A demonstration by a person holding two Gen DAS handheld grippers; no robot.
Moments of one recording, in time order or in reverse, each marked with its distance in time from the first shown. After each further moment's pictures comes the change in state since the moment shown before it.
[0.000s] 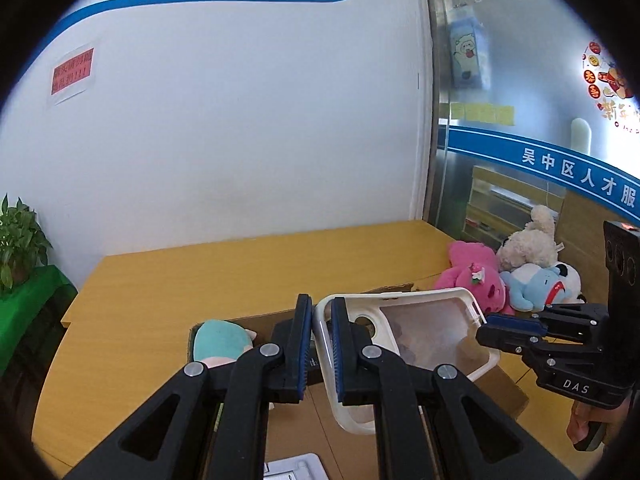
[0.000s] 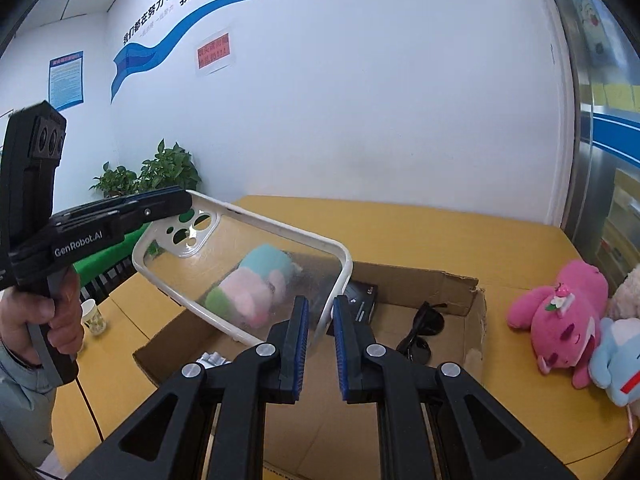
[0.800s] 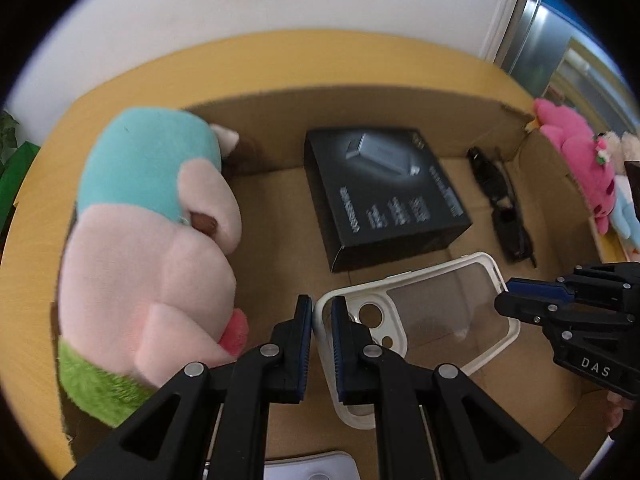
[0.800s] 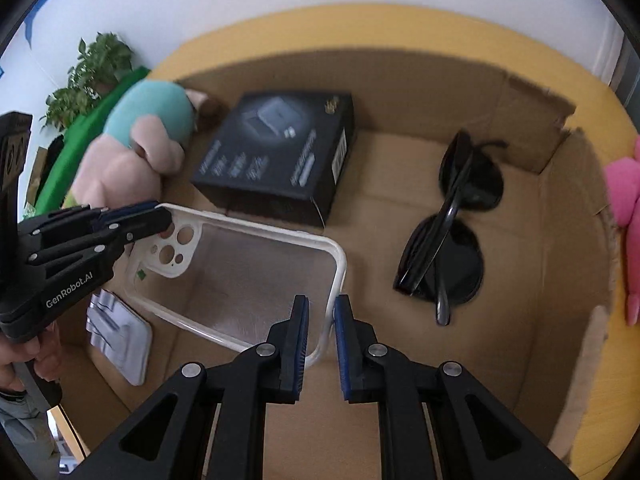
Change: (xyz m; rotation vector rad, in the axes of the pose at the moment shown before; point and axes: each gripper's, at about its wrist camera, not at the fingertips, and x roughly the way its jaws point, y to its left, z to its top) left arm 0.213 0.031 -0.120 -0.114 0.672 0.062; right arm 0.237 -0.075 -0.084 0.150 0.672 0.010
